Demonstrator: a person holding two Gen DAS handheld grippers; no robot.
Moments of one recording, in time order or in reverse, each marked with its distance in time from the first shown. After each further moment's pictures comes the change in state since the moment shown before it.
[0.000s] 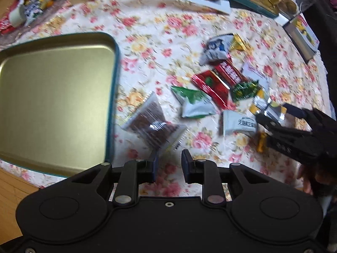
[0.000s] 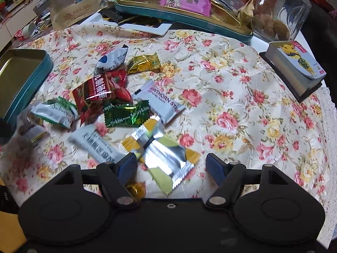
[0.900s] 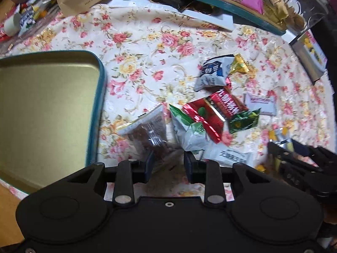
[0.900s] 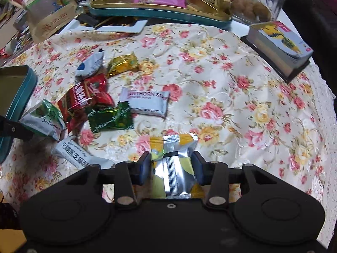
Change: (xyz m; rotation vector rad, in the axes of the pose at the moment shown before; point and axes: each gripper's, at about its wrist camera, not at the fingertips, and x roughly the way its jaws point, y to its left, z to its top) left arm 0.018 -0.013 0.028 -0.060 -0.078 0.006; right arm -0.001 -0.014 0.000 0.138 0.048 -0.037
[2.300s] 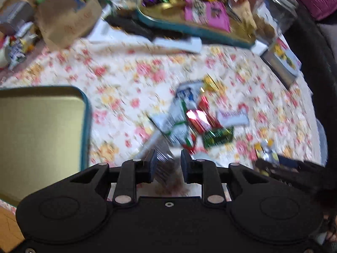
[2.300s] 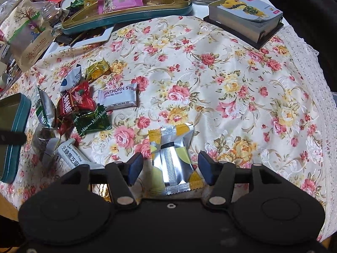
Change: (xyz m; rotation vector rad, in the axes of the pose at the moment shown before) left arm -0.034 -0.025 0.011 0.099 -0.148 -0.025; right arm -0.011 -0.039 -0.024 0.213 0.007 0.042
